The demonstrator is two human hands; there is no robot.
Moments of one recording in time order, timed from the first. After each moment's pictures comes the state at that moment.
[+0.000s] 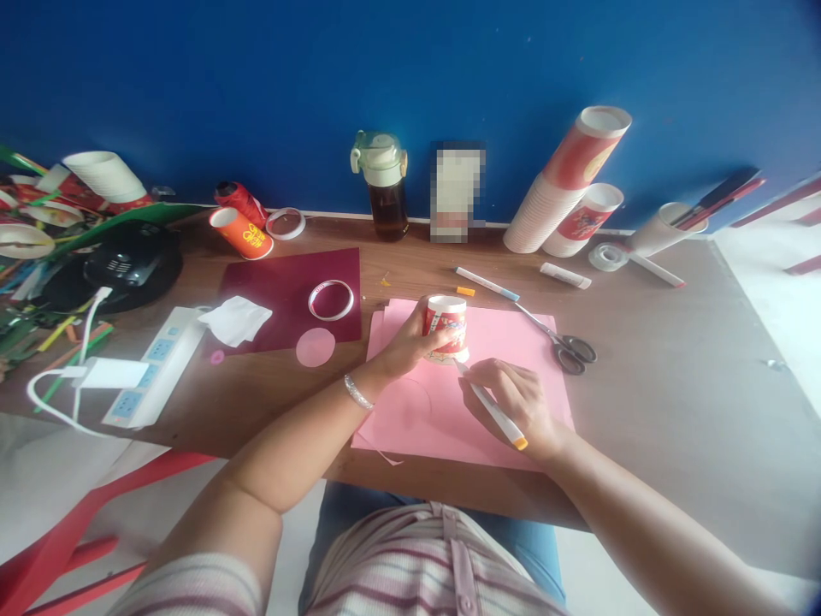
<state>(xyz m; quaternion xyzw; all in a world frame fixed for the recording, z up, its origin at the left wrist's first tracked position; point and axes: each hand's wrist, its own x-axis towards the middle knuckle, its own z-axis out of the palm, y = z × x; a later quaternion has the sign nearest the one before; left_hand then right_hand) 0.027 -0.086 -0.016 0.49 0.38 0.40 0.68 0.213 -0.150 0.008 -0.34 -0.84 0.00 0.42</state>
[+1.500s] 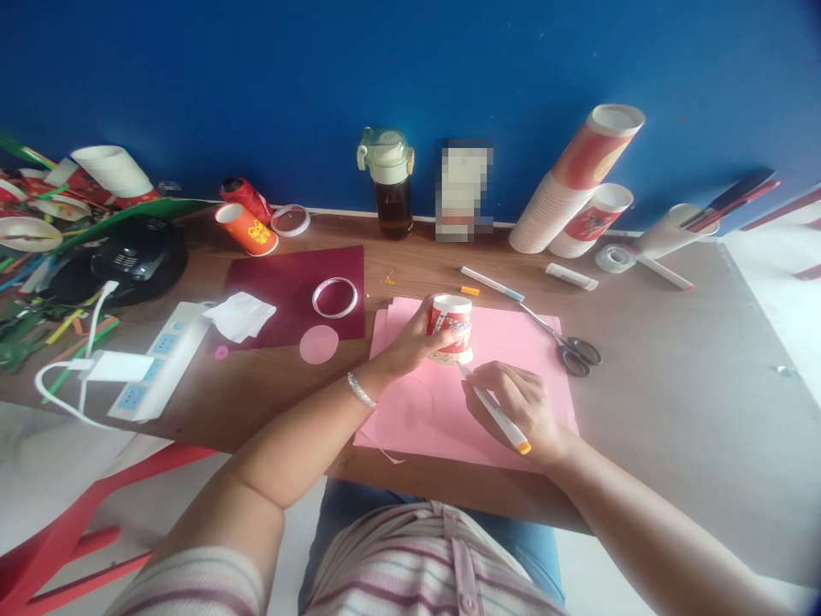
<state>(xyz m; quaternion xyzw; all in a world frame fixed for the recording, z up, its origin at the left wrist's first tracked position) 0.028 -0.086 -0.012 0.48 0.37 0.41 0.68 0.214 -0.152 0.003 -0.33 -0.85 0.02 0.41</state>
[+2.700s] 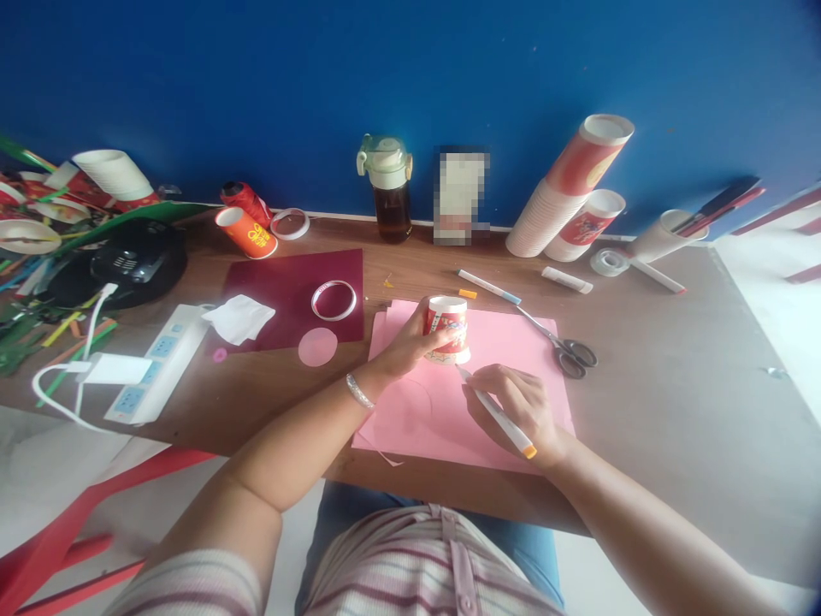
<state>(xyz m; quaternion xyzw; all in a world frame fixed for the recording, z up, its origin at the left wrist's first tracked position) 0.026 -0.085 -0.018 0.47 0.35 0.42 0.70 0.217 -0.154 0.006 -0.33 -0.84 0.04 0.43</state>
